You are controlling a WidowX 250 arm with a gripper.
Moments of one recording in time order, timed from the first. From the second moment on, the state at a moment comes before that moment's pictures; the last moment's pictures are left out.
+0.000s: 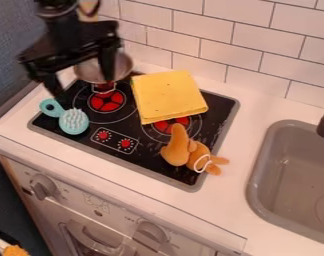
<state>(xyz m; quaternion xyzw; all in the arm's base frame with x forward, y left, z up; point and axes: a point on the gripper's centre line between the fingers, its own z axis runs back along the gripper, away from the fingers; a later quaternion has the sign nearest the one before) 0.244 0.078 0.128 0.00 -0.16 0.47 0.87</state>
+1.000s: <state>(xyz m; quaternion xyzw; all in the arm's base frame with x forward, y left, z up) 0.243 0.134 0.056 0.07 -0.19 0.62 0.76</state>
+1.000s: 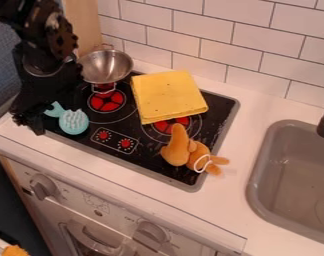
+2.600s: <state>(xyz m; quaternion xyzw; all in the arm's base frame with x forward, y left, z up) 0.284 0.126 0.015 0.04 -0.21 0.60 0.77</state>
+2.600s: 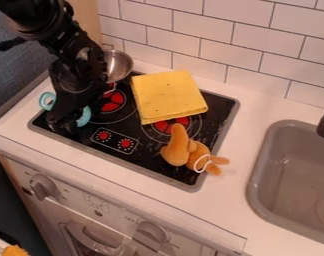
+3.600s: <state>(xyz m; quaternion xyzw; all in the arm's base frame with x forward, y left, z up) 0.295 0.077 0.092 0.02 -0.28 0.49 0.83</state>
